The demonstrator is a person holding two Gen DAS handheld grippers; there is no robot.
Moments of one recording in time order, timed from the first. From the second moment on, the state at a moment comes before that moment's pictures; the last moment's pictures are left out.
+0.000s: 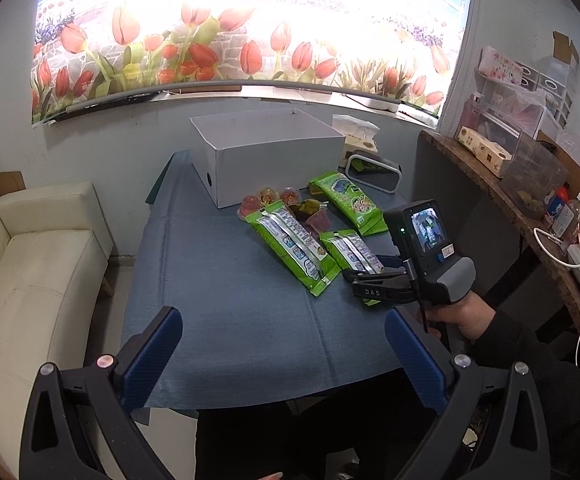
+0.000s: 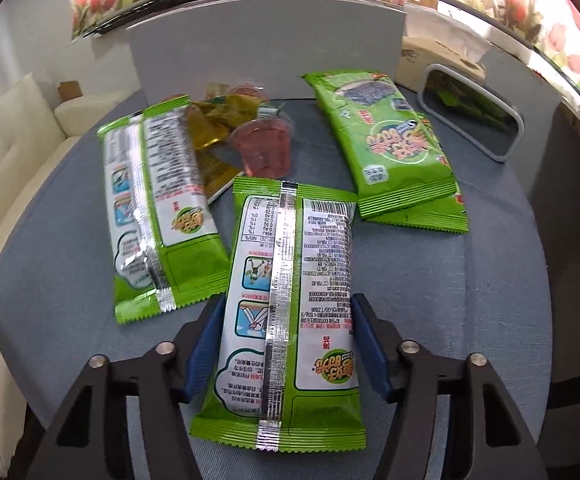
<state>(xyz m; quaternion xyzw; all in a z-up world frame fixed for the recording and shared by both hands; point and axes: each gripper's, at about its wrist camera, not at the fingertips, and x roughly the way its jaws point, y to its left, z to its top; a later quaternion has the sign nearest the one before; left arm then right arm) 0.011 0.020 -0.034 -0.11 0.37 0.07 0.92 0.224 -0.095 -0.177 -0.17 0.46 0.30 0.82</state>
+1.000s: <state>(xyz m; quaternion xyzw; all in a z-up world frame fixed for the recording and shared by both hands) 0.232 0.003 -0.175 -0.13 0.44 0.25 0.86 0.126 -0.248 -0.102 -0.05 0.42 0.26 0.87</state>
